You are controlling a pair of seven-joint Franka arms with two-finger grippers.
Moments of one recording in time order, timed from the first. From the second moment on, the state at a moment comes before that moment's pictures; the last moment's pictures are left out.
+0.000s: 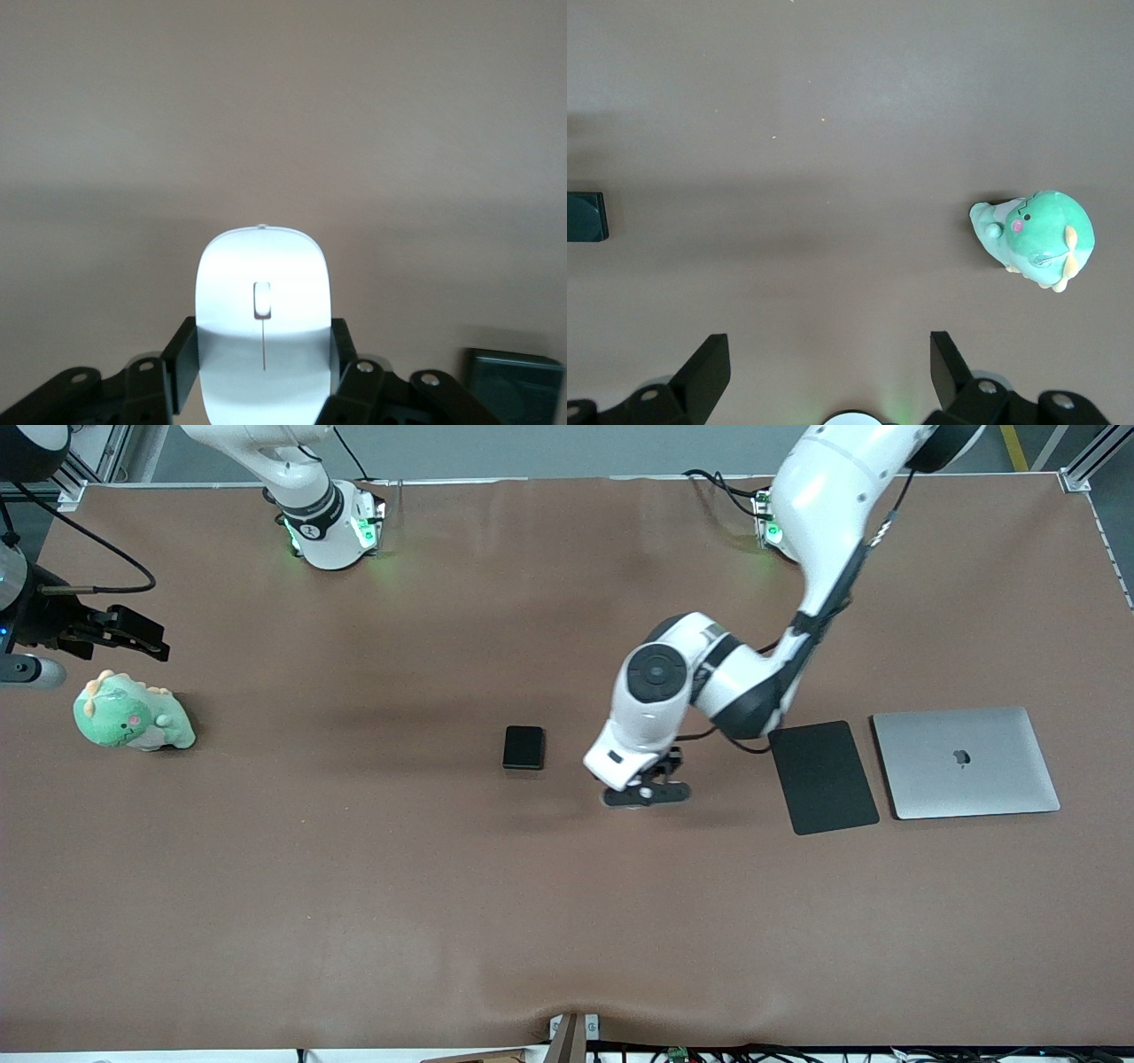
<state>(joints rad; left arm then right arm) -0.40 0.63 -0.28 -1.49 0.23 2.12 -0.78 0.00 -0.01 0.00 -1.61 -0.02 1.48 0.03</state>
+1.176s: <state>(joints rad) -0.09 0.49 -0.30 -1.56 0.23 1.85 -0.57 0.11 0.18 0.00 -1.58 -0.01 1.53 0.03</state>
